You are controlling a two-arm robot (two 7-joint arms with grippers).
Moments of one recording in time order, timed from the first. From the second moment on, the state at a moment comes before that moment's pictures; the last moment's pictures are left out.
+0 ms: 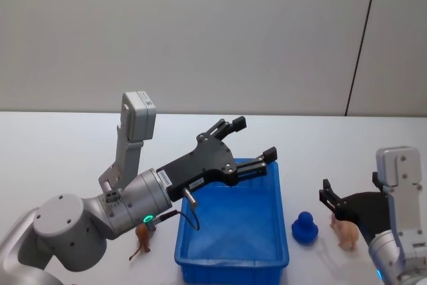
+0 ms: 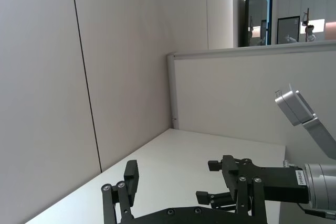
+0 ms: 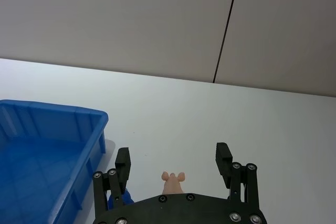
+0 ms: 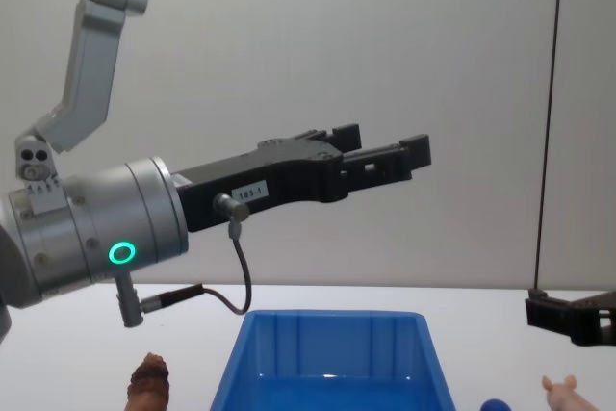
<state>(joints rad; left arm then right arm) -0.40 0.28 0.36 -1.36 -0.50 -0.06 -0.78 -0.01 0.13 -0.25 -1.70 0.06 0.27 -0.18</state>
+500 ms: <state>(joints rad) -0.40 0.28 0.36 -1.36 -0.50 -0.06 -0.78 -0.01 0.13 -0.25 -1.70 0.06 0.27 -0.18</state>
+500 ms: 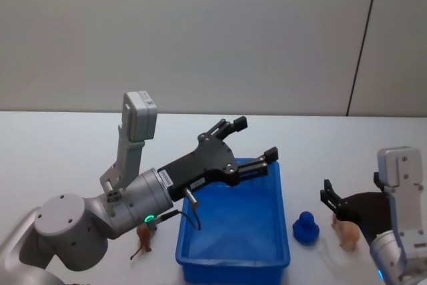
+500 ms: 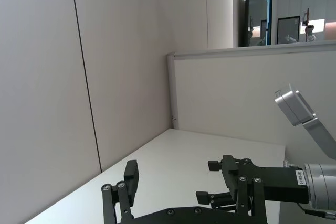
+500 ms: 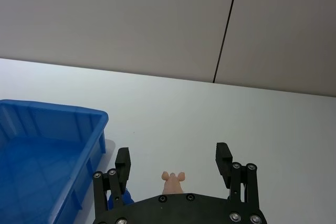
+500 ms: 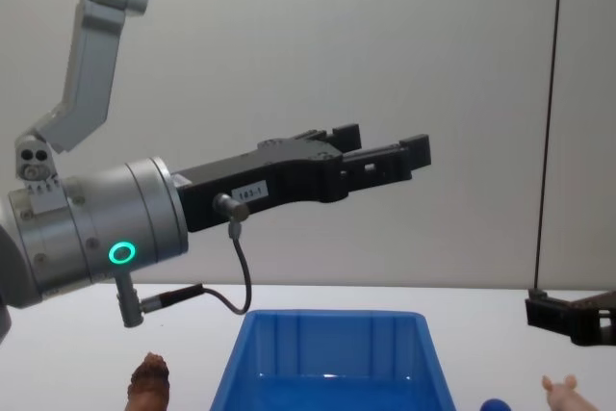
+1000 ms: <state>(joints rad) -0.40 0.28 0.36 -1.36 -0.50 -0.06 -0.78 -0.01 0.13 -0.25 -1.70 0.06 0.27 -0.18</state>
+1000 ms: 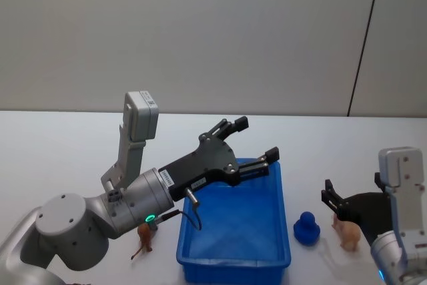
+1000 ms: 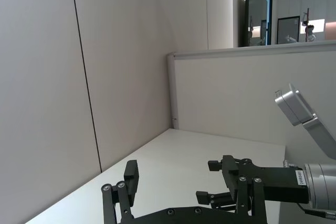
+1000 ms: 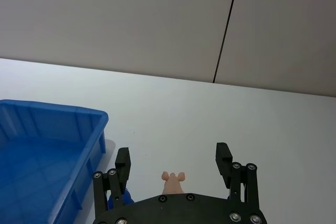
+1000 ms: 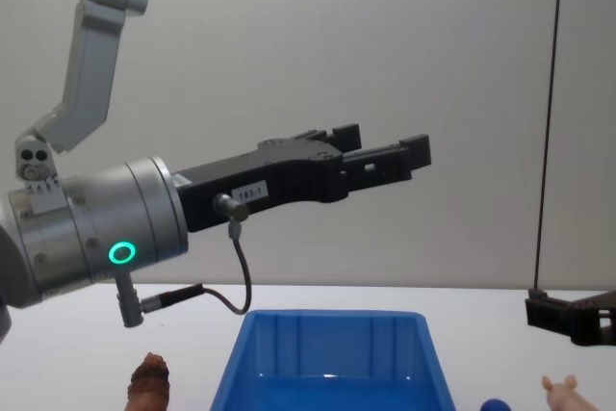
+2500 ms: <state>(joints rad) -0.40 0.28 0.36 -1.36 -0.50 -0.06 -0.78 0.08 0.08 -0.24 -1.52 0.02 0.30 -0.17</state>
